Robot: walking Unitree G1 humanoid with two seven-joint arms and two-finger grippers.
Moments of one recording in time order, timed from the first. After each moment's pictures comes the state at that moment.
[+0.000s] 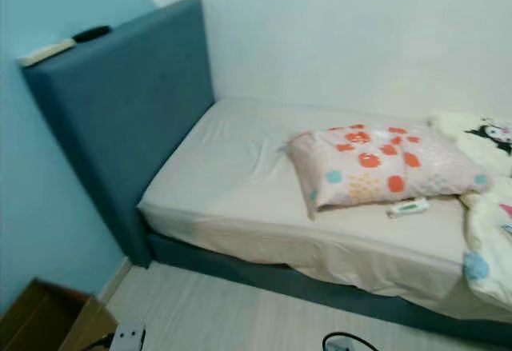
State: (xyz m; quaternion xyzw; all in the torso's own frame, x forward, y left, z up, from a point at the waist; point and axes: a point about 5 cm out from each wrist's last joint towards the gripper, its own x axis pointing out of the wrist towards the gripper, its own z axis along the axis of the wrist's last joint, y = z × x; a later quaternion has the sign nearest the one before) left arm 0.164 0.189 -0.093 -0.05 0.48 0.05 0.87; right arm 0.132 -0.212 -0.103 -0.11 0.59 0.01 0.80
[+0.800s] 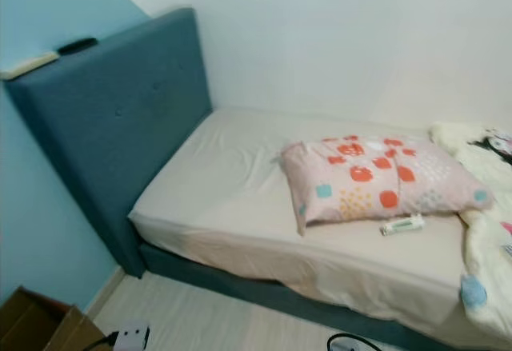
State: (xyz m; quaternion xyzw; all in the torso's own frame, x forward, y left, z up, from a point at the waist) left arm 0.155 0.197 -0.095 -0.04 0.50 0.06 0.86; right arm 0.147 -0.202 -0.099 -0.11 0.57 0.02 0.82
